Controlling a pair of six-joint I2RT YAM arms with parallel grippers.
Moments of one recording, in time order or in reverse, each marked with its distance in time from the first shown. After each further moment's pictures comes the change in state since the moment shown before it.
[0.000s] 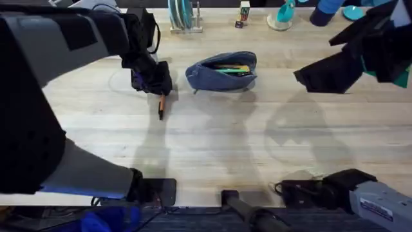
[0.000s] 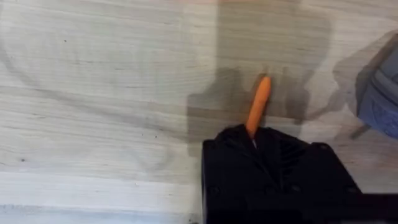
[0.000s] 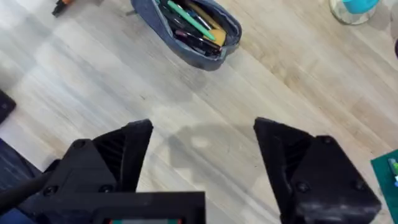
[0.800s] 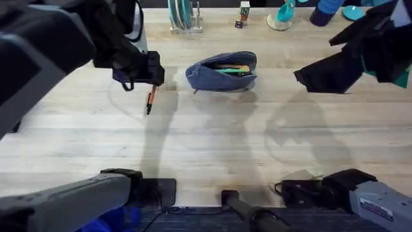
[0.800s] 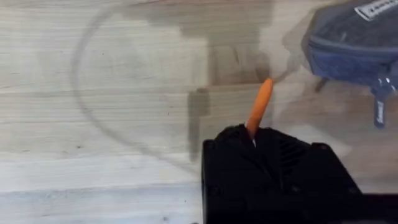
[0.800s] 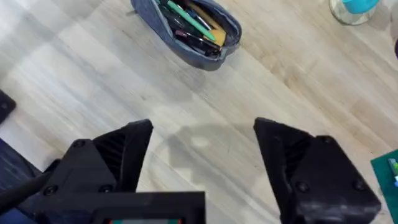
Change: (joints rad) left arm 0.000 -0.306 0.004 -0.120 -0.005 0.181; right arm 0.000 0.000 0.000 0.000 0.000 0.000
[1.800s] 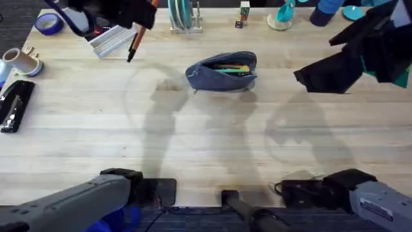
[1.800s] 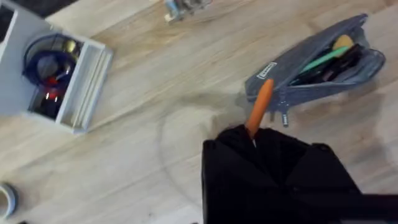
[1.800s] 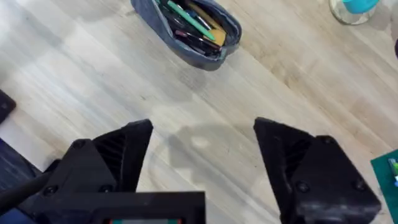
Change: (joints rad) left arm -0.026 -0.061 0.489 -0.211 0.113 0.393; right arm 0.000 0.000 0.000 0.000 0.000 0.000
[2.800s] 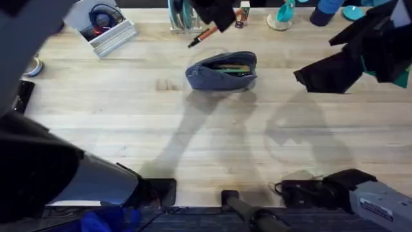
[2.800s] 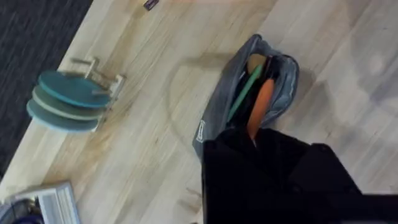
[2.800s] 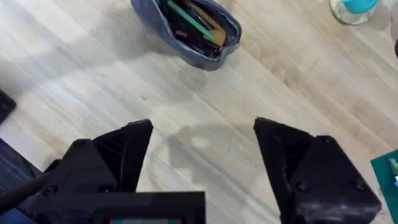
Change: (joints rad) left arm -0.377 0.362 0.278 -0.015 0.022 0.197; right arm 0.000 0.000 0.000 0.000 0.000 0.000
